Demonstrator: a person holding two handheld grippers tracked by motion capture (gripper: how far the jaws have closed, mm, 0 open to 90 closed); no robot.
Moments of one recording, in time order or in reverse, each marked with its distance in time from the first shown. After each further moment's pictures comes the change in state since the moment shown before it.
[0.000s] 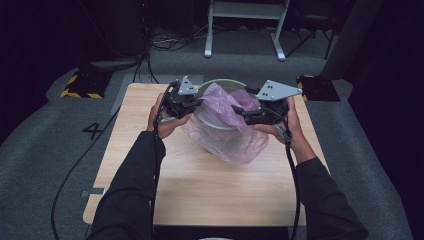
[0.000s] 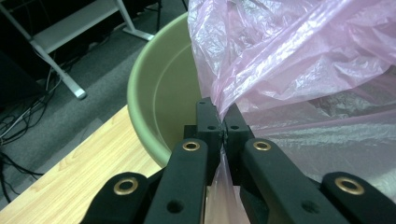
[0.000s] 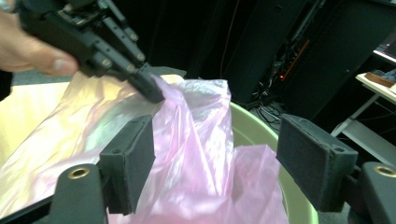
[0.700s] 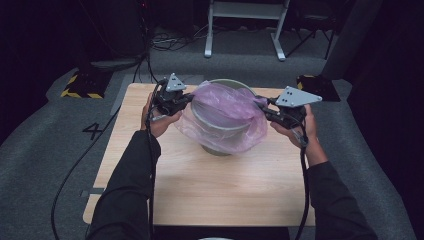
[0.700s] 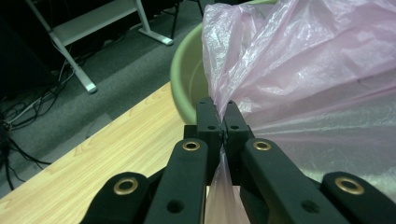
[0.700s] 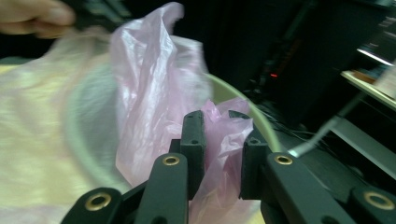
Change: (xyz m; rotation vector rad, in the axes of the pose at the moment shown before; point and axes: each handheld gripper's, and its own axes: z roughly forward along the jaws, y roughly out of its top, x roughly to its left) left arm 0.023 -0.016 -0.005 -0.026 0.049 -0.085; right arm -0.022 -0.035 -0.025 -0.005 -0.060 0.007
